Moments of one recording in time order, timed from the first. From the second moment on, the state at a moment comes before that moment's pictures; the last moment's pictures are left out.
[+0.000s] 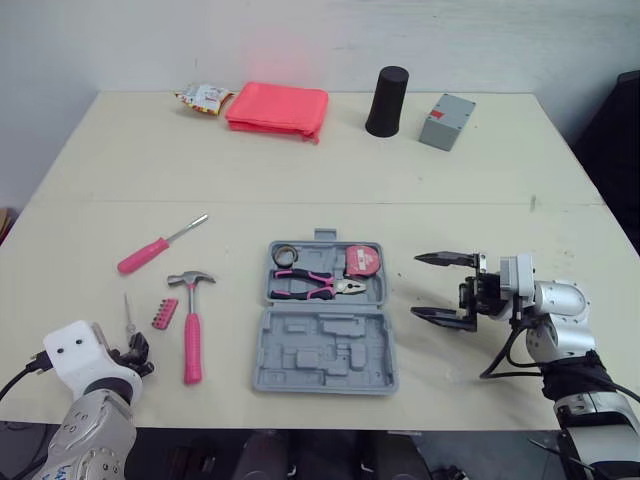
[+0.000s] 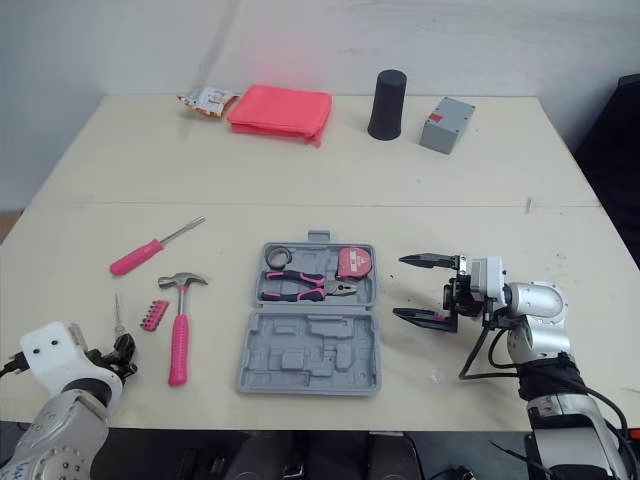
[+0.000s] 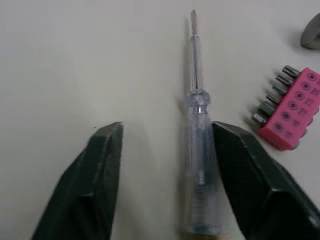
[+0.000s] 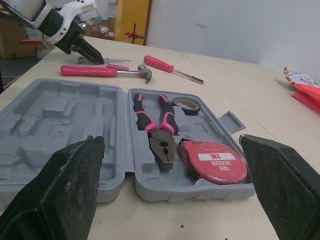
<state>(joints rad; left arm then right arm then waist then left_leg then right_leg) 0.18 0.04 0.65 -0.77 -0.37 1.09 0.21 -0.46 -0.63 0.03 0.54 0.64 -0.46 1.56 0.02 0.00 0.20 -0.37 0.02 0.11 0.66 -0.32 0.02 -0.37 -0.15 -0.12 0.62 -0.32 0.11</state>
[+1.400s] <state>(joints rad) -0.39 0.99 -0.33 -0.54 -0.21 0.55 -0.93 -0.25 -0.80 -0.09 -0.02 0.59 -0.07 1.38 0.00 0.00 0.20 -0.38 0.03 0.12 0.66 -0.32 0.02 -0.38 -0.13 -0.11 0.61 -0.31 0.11</state>
